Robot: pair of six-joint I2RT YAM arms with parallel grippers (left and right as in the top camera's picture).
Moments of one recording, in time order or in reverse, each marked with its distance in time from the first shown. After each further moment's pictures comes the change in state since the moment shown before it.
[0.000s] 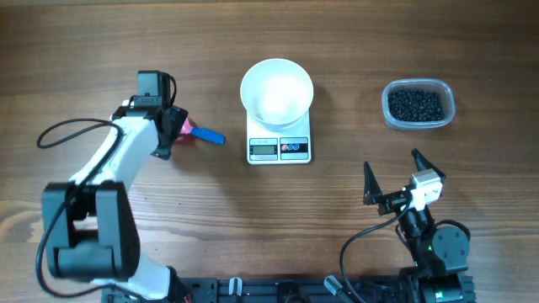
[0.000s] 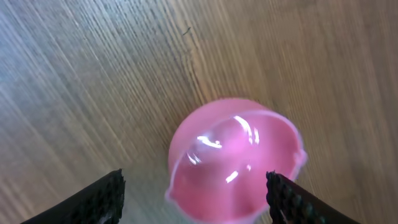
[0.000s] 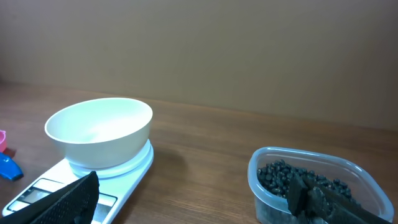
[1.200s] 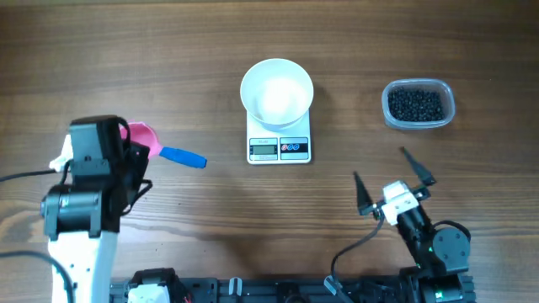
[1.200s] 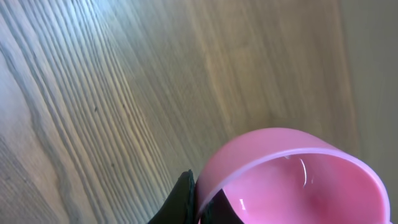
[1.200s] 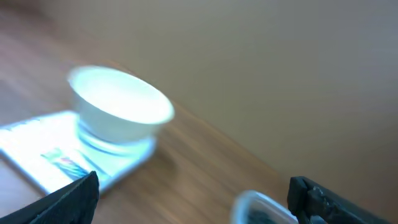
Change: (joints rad) left arm 0.073 -0.732 0.006 -0.497 0.031 0.022; right arm 0.000 0.000 0.000 0.023 -0.175 -0.423
